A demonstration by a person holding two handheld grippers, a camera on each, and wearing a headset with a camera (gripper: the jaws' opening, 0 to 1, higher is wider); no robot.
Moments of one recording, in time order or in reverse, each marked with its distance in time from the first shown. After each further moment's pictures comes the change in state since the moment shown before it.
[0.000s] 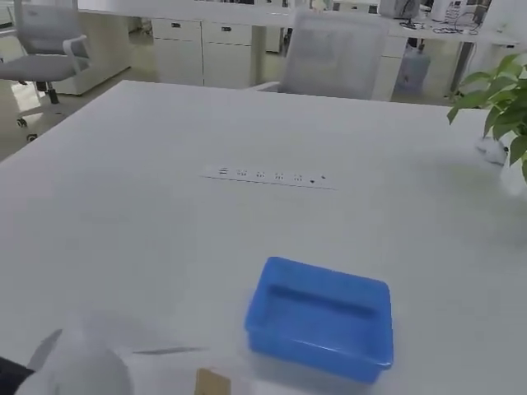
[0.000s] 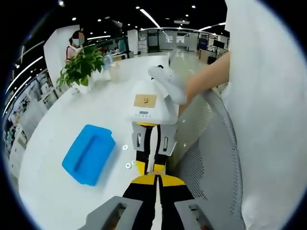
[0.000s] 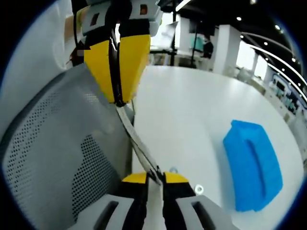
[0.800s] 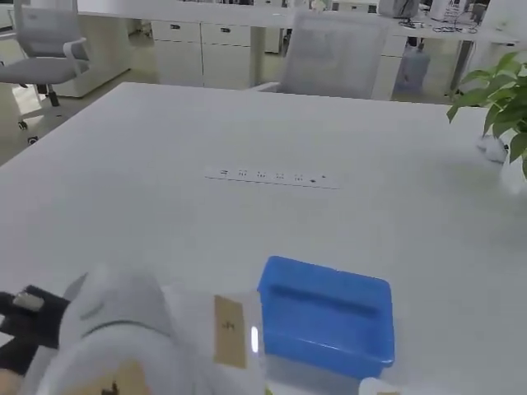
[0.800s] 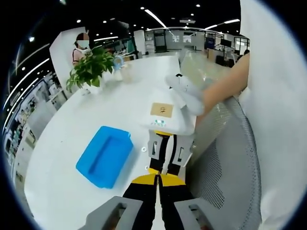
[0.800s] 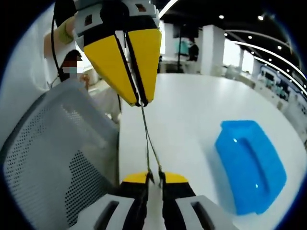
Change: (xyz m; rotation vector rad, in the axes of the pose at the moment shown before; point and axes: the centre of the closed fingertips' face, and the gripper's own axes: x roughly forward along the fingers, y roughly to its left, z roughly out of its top) left arm -0.004 0.048 0.004 -0.005 -0.002 0.088; right arm 0.010 -0.023 0.015 0.128 -0.088 -0.054
